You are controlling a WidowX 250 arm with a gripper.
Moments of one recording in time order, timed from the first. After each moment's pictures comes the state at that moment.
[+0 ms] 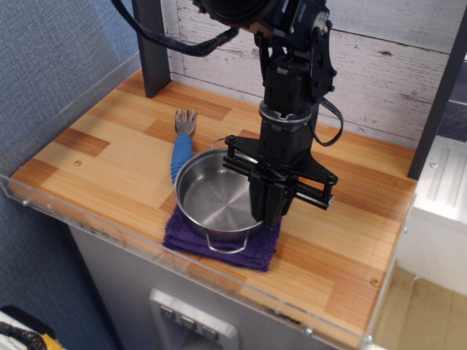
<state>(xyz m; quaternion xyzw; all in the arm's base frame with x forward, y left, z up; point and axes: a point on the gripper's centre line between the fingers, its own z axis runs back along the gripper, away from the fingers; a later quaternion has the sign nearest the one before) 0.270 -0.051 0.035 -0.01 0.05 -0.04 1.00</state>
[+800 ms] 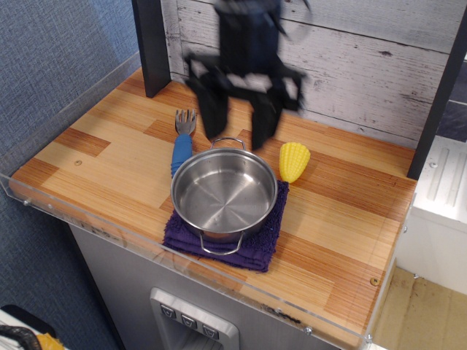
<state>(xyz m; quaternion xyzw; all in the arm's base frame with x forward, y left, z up) 0.265 -0.011 0.133 -0.04 0.03 -0.01 1.00</state>
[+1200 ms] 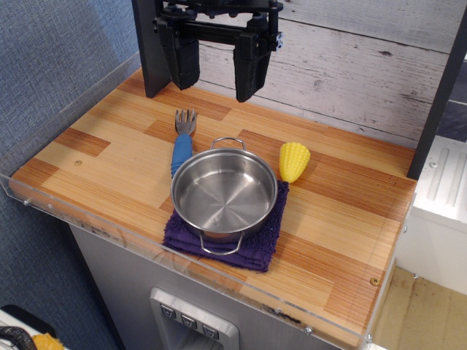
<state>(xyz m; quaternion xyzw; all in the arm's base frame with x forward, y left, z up) 0.270 0.004 0.159 -0.05 0.02 0.00 1.00</state>
